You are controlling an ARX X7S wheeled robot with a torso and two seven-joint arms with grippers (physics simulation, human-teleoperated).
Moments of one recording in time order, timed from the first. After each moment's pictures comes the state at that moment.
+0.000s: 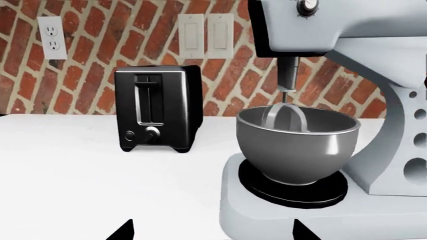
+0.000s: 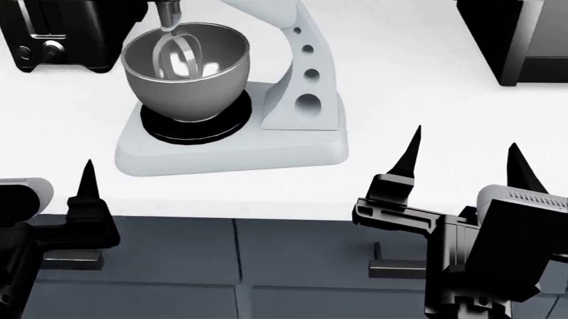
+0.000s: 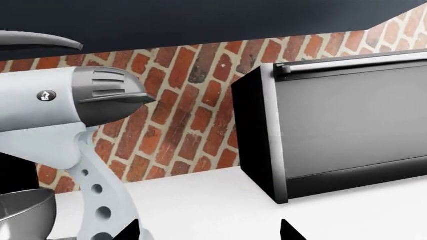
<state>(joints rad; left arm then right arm) -0.40 -0.14 0.03 0.55 -0.20 -0.85 -0.20 0.38 0.18 0.03 -0.45 0.29 0.50 0.26</state>
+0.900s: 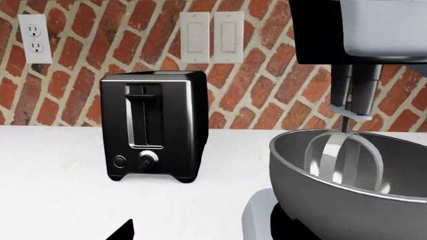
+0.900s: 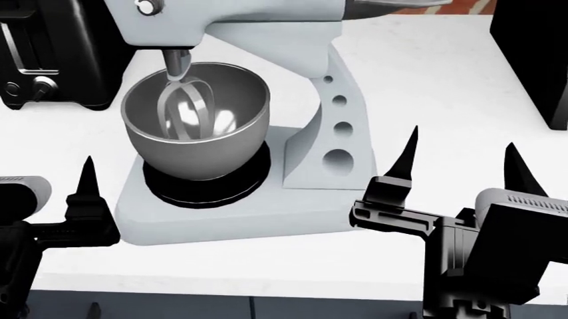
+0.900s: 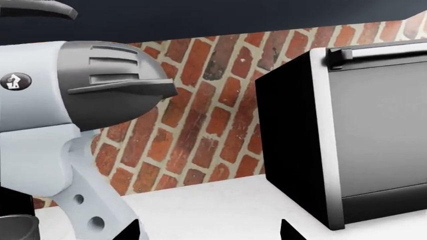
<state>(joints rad) -0.41 -0.16 0.04 0.56 -0.24 -0.84 -0.24 0.37 0.21 0.01 -0.46 0.32 0.47 0.28</state>
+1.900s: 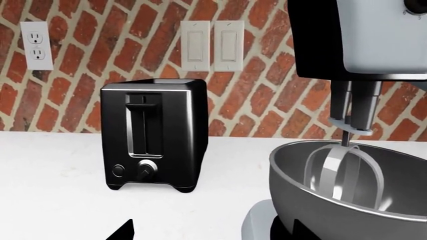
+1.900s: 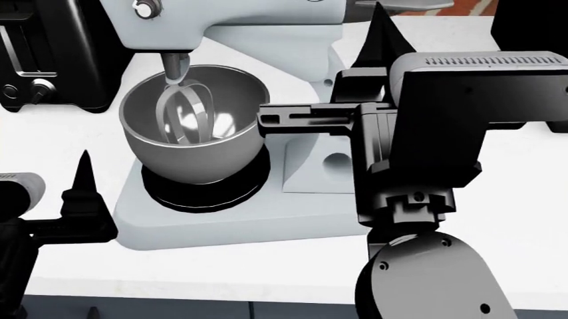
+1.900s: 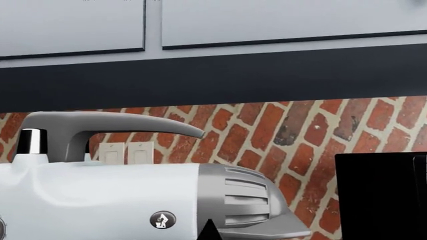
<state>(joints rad) -0.41 -0.18 0.05 0.58 -0.29 -0.83 -0.28 0.74 0.19 -0.17 -0.53 0.38 0.71 0.32</state>
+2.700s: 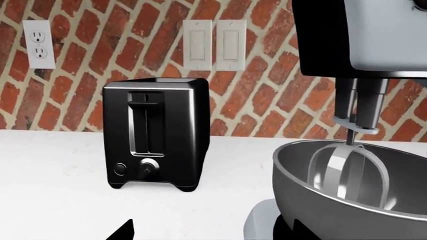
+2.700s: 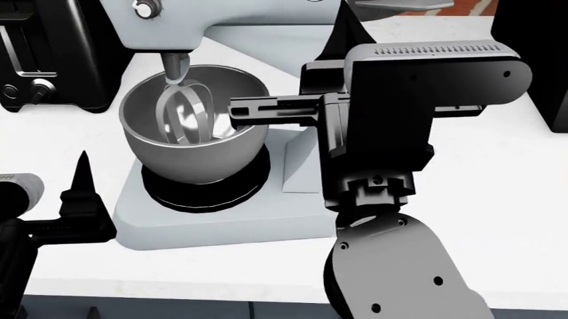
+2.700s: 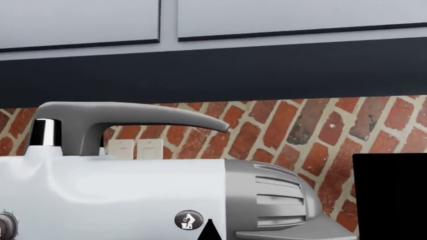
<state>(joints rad) -0.41 -0.20 0.06 0.56 -0.31 -0.80 -0.30 0.78 0.17 -0.27 -0.40 0.35 0.60 0.34</state>
